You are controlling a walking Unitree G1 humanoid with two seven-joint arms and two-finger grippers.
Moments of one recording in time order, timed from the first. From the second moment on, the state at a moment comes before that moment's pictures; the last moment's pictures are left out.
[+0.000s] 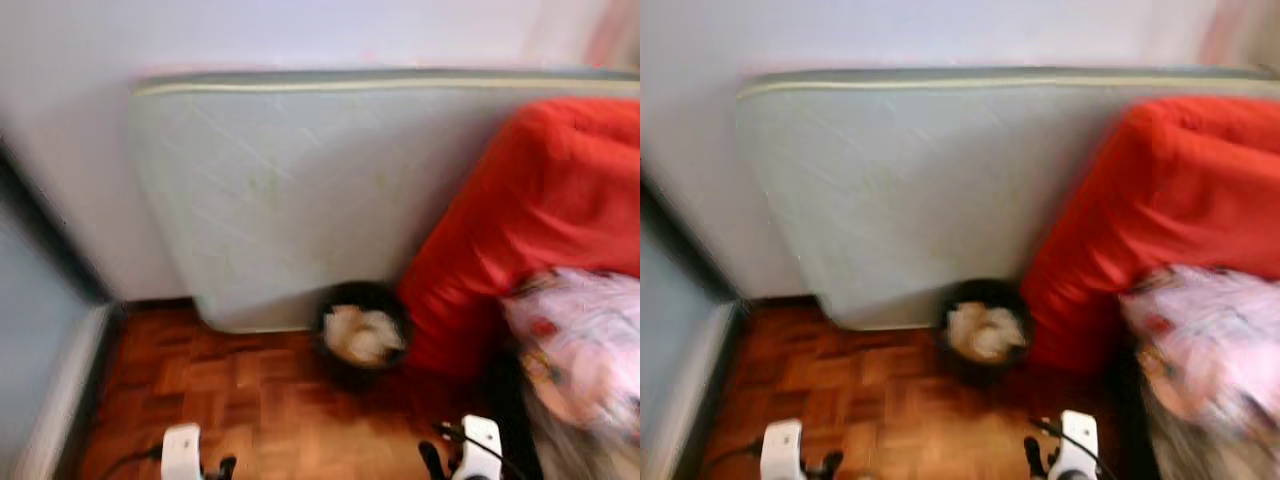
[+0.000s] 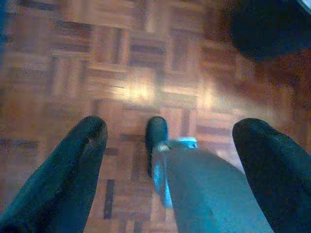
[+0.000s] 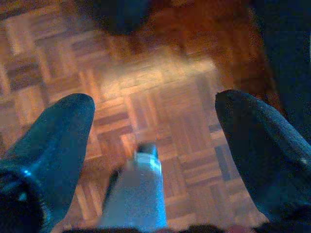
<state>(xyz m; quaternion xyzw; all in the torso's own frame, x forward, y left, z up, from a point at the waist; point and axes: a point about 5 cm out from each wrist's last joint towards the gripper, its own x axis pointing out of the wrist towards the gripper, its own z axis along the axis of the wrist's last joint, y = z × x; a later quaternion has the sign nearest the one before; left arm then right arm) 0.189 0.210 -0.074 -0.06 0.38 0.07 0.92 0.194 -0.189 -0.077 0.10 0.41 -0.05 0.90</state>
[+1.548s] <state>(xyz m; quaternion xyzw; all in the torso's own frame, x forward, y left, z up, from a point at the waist) 0.203 0.208 -0.068 0.00 0.40 0.02 0.92 0.168 -0.214 -0.085 0.14 0.41 -0.15 0.89</state>
